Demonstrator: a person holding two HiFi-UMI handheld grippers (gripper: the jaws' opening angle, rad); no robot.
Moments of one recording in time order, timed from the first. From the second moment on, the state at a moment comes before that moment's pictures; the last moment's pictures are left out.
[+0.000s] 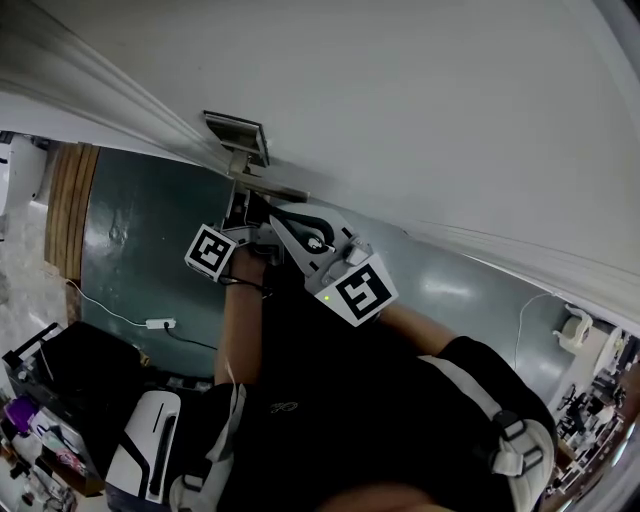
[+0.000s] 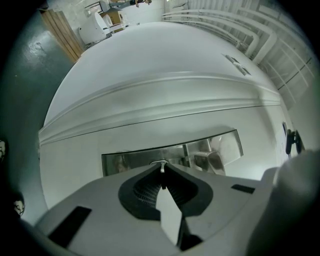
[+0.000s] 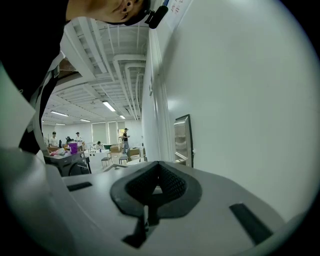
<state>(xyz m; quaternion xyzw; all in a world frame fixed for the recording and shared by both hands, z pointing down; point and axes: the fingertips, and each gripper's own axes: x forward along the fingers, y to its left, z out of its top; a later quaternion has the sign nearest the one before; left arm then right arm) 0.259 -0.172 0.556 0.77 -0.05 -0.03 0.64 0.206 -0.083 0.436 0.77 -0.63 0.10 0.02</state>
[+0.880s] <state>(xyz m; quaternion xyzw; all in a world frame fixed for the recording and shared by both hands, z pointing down) 0.262 -0.170 0.550 0.75 -0.05 -0.04 0.65 0.210 -0.081 0.434 0.77 -0.63 0.10 0.02</state>
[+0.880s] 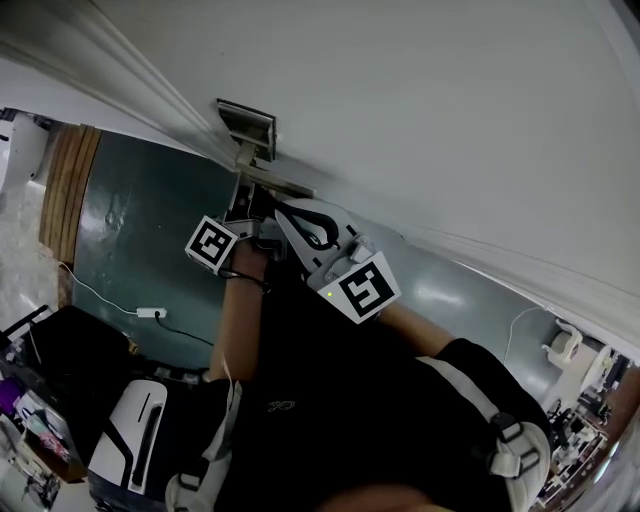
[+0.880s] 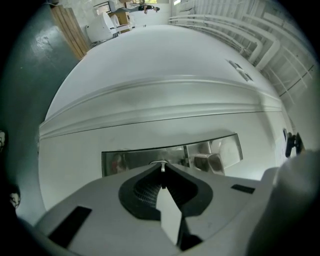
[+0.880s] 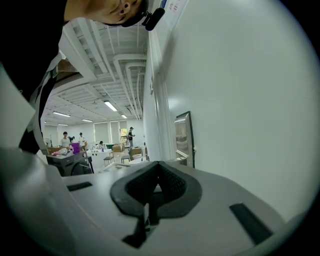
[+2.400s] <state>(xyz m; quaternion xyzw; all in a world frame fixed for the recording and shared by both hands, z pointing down) 0.249 -0.165 0.551 0.76 -0.04 -0.04 0.65 0.208 -0.085 0.432 0.76 -0.64 0.10 0.01</state>
